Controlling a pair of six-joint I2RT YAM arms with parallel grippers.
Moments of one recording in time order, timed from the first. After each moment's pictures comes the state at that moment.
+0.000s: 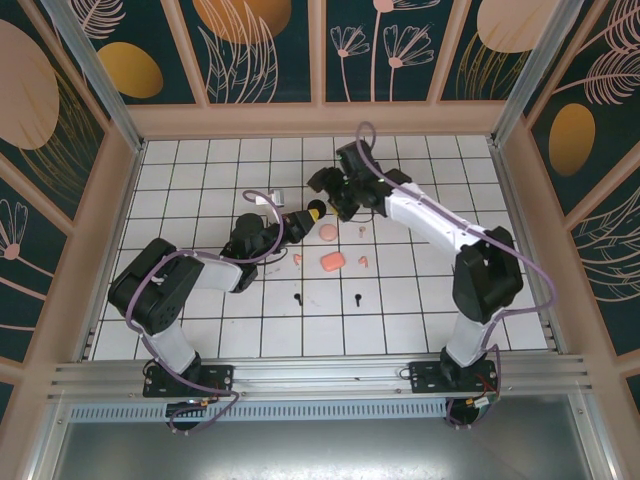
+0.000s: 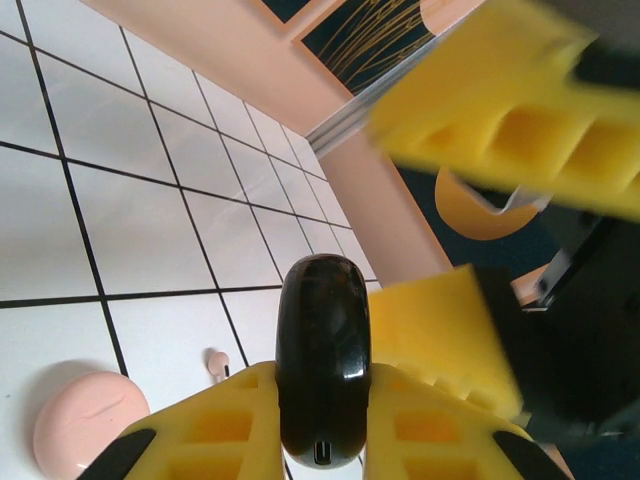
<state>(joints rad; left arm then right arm) -0.56 1.73 0.62 1.03 0.34 -0.91 0.60 1.75 1.48 -0.52 -0.20 1.21</state>
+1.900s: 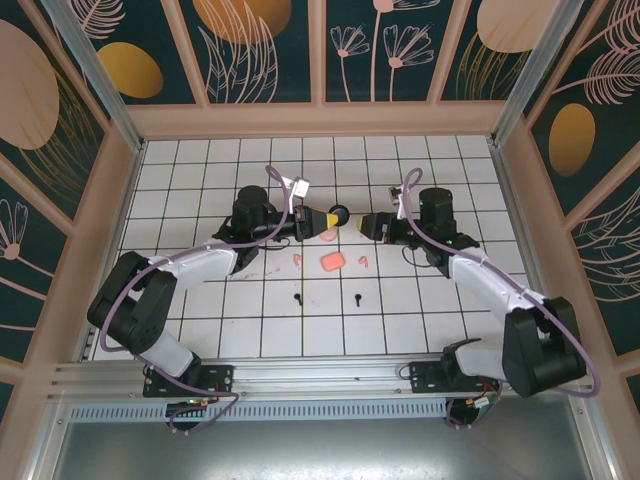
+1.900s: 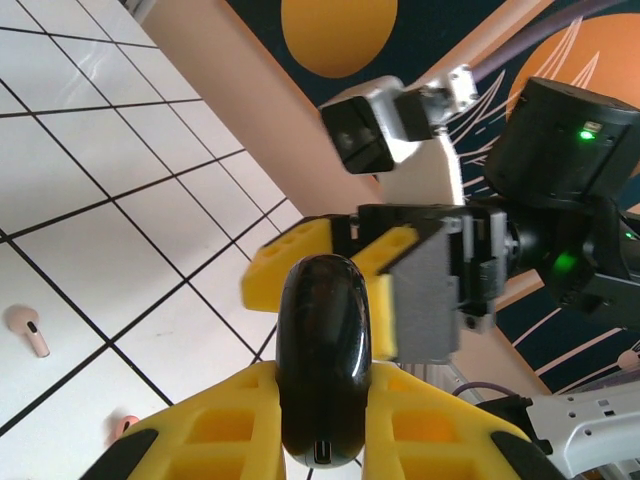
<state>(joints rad) -0.56 1.59 0.83 0.61 0.79 -0.71 0.31 1.25 0.71 0.01 -0.69 0.52</state>
